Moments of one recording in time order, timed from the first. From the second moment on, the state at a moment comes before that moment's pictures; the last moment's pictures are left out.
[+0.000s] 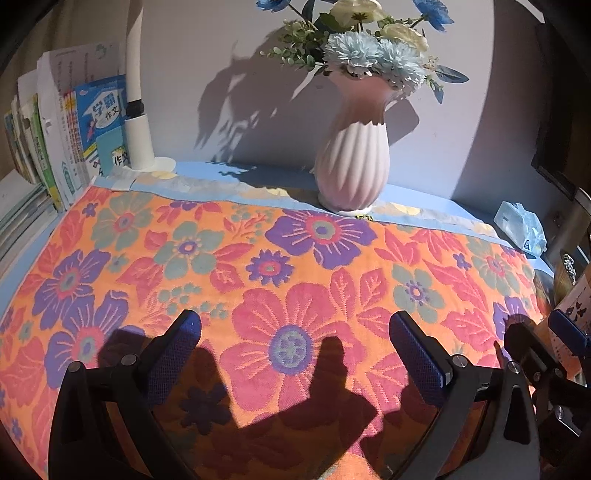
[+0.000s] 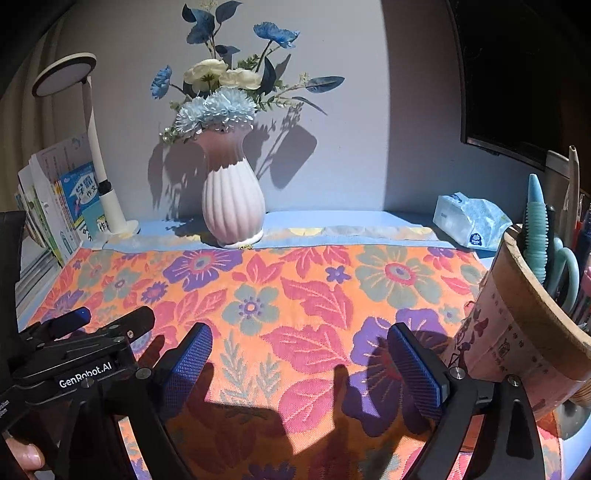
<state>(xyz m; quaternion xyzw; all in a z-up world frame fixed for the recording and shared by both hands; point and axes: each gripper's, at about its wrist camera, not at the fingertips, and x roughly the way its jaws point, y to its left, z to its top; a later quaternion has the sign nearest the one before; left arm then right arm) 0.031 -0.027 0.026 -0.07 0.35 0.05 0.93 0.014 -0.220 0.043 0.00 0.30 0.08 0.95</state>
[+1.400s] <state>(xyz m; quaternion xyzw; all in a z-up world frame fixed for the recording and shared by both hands) 0.034 -0.034 0.023 -0.05 0.36 0.05 0.93 0.016 -0.219 0.038 0.00 0.31 0.08 0.95</state>
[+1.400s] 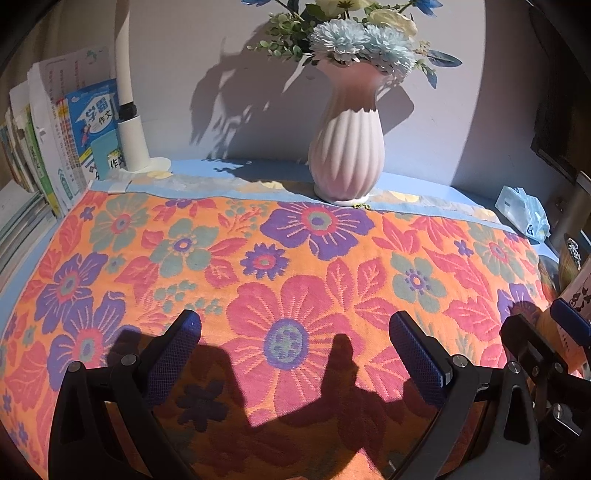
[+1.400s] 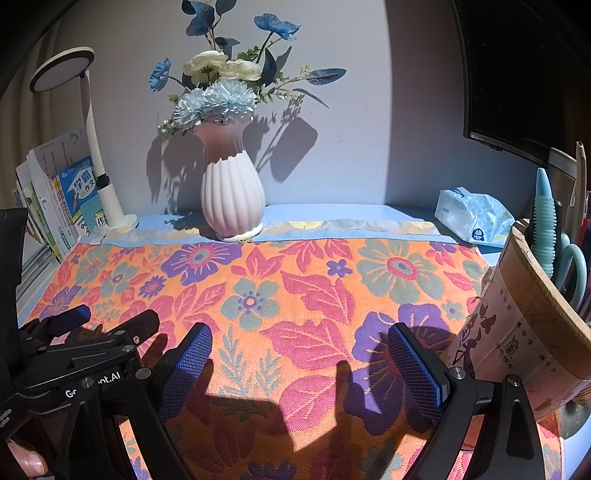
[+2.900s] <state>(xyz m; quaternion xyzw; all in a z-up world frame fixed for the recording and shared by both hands) 0.035 -0.037 0.021 -0.04 0.37 0.04 0.93 0.019 -0.220 0.034 -0.01 0.32 0.09 0.94</state>
